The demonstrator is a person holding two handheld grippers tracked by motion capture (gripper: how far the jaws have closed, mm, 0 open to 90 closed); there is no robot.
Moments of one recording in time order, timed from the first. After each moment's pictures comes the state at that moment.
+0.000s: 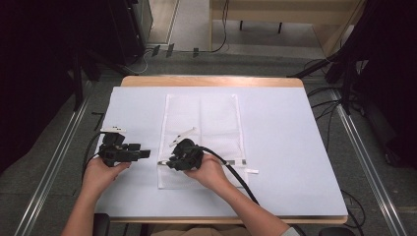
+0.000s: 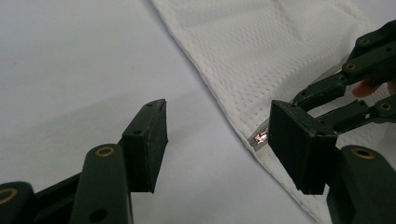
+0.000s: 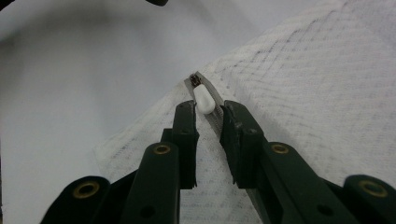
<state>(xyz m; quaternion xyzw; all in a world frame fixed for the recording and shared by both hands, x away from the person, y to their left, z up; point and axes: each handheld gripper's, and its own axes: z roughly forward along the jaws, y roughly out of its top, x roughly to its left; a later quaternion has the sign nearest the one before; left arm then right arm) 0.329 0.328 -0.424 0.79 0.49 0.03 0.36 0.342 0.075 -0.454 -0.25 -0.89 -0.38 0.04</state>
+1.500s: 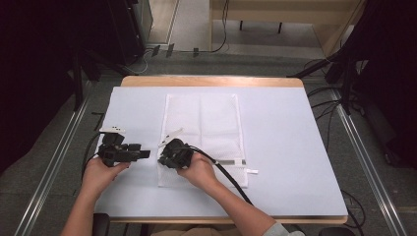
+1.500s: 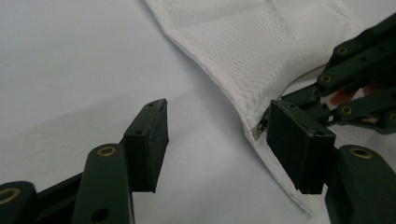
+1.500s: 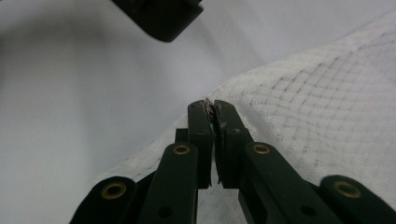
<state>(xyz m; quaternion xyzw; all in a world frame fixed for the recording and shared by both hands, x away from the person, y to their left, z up) 0.329 0.329 -0.424 0.79 0.48 0.02 0.37 0.344 0.103 -0.454 -0.22 -0.90 -0.38 0.00</state>
